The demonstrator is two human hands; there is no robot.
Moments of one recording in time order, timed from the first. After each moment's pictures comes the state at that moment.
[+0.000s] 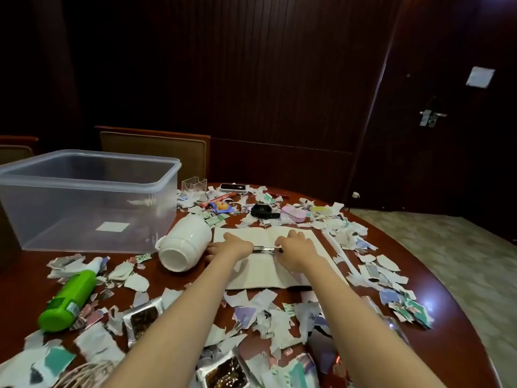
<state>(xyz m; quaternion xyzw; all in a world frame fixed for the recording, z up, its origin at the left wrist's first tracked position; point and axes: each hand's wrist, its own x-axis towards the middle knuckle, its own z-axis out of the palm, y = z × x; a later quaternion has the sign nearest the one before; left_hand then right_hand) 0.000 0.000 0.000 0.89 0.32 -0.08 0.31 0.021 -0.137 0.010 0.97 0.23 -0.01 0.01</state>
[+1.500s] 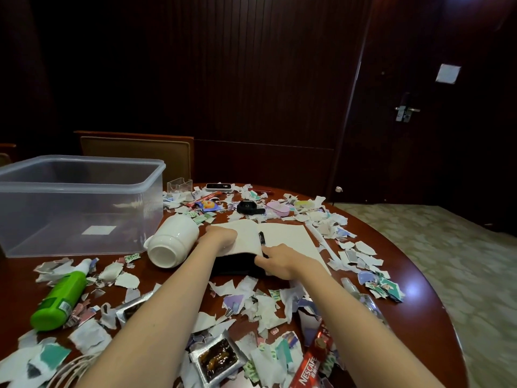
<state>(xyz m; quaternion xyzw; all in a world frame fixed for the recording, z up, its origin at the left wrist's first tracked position) -0.015 0.005 0.020 0.88 0.30 -0.08 0.37 -0.018 -0.154 0.011 0.95 0.24 -0.15 -0.11</state>
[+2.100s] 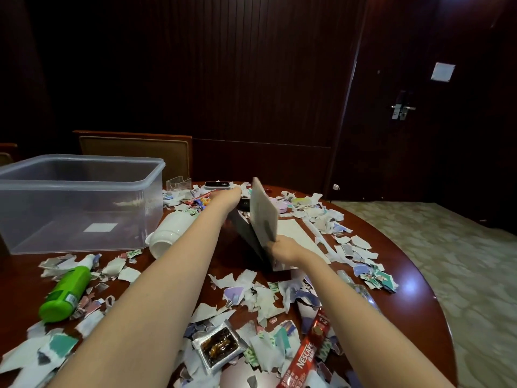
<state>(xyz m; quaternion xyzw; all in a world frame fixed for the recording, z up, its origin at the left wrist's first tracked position) -0.018 -0.011 0.079 0.78 0.26 0.03 0.57 -0.027 -0.161 0.018 0.93 0.15 -0.15 -0.30</state>
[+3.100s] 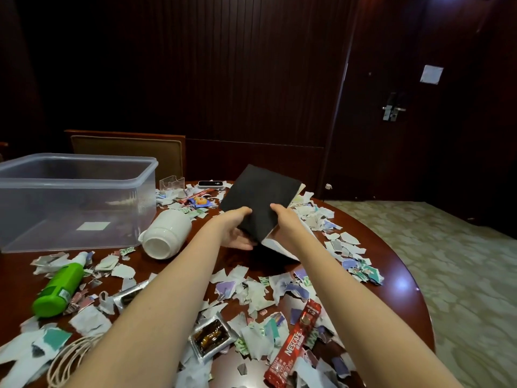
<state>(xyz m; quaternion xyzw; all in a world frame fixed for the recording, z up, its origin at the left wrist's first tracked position) -0.059 -0.043 0.061 0.66 0.21 -0.13 0.71 -0.026 -0.157 0.049 0.65 -0.01 -0.13 -0.75</state>
